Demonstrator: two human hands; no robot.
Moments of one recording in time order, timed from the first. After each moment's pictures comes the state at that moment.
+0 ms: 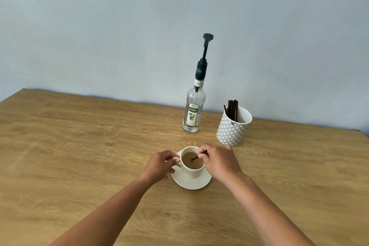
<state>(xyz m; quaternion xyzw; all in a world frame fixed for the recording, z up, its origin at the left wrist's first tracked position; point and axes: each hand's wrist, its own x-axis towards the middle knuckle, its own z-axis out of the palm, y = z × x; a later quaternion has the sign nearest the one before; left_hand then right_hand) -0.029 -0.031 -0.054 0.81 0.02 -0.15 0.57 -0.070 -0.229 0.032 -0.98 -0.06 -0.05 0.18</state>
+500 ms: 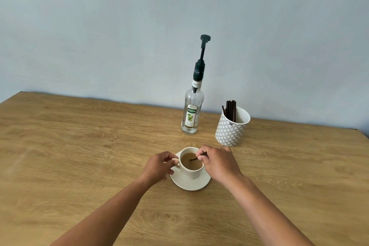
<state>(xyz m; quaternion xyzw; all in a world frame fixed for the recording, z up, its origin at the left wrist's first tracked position) -0.028 -0.031 -0.056 0.81 0.02 -0.16 0.56 -0.070 -0.231 0.029 -0.98 -0.06 -0.04 0.19</state>
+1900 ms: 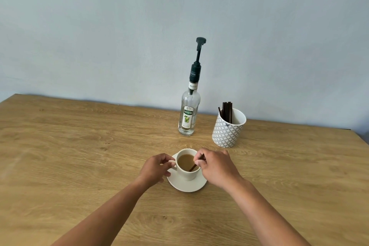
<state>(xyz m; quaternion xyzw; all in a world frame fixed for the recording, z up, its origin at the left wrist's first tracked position) -0.028 -0.031 -0.056 0.81 0.02 -0.15 0.56 -0.076 -0.236 0.028 -0.98 -0.07 -0.02 0.21</state>
